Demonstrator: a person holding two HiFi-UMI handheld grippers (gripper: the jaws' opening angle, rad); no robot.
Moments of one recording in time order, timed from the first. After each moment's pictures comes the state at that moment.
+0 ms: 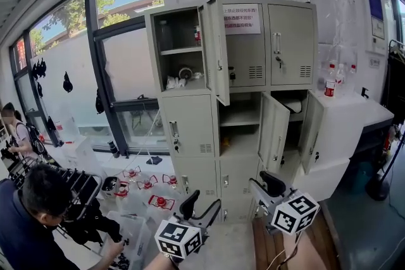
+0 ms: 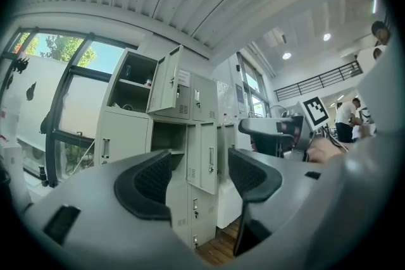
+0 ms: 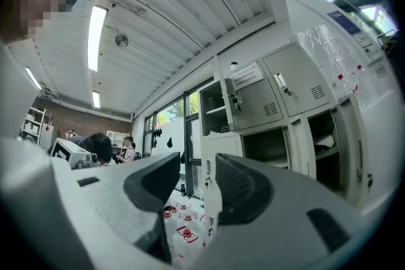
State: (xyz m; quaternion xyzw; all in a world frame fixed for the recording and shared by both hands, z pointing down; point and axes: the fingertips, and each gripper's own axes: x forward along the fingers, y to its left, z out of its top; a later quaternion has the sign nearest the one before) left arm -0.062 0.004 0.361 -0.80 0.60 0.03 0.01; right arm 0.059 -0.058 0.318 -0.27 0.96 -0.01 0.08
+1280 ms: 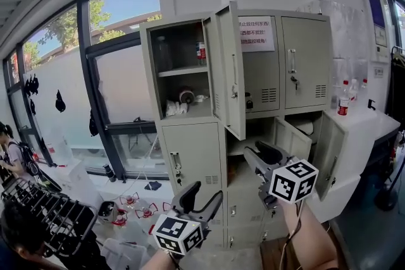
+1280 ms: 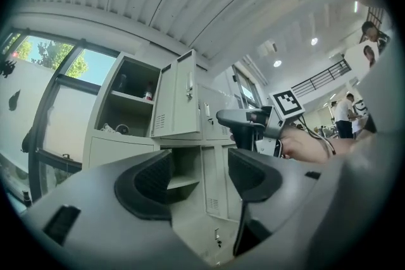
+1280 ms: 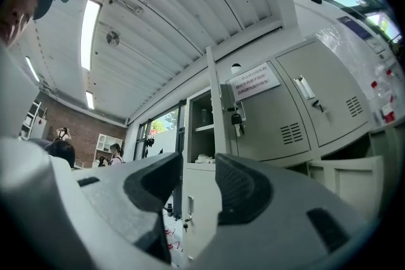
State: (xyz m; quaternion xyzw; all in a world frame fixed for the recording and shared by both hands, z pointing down) left arm -0.148 -0.136 0.274 -0.82 0.57 0.07 0.08; right arm -0.051 -0.227 0.191 -0.28 0.95 0.03 0.12
